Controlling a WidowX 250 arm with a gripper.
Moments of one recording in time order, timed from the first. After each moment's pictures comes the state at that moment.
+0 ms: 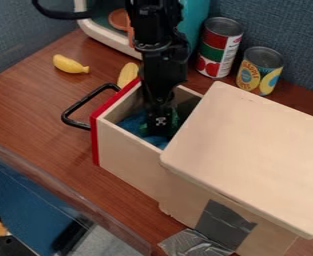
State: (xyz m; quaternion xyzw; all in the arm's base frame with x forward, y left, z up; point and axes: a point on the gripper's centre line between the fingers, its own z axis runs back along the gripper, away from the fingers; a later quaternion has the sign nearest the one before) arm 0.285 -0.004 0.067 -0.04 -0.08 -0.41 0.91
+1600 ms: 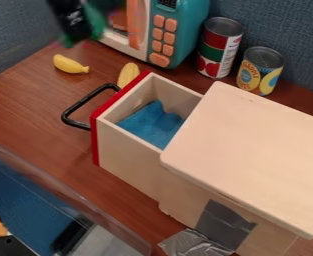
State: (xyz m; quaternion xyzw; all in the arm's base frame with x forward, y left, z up) arm 0.252 0.119 0.161 0.01 -0.21 -0.22 0.95
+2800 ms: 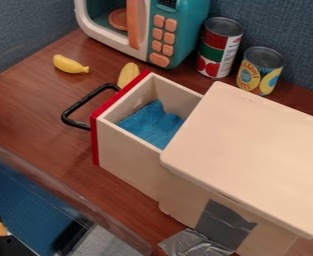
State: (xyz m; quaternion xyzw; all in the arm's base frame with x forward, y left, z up) arm 0.151 0.229 0.039 0.05 -0.11 0.17 0.98
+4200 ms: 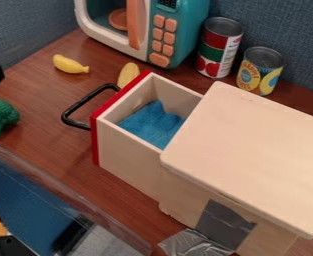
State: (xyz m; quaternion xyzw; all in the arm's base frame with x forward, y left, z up) arm 0.182 0.207 0.094 0.02 -0.16 0.08 0.98
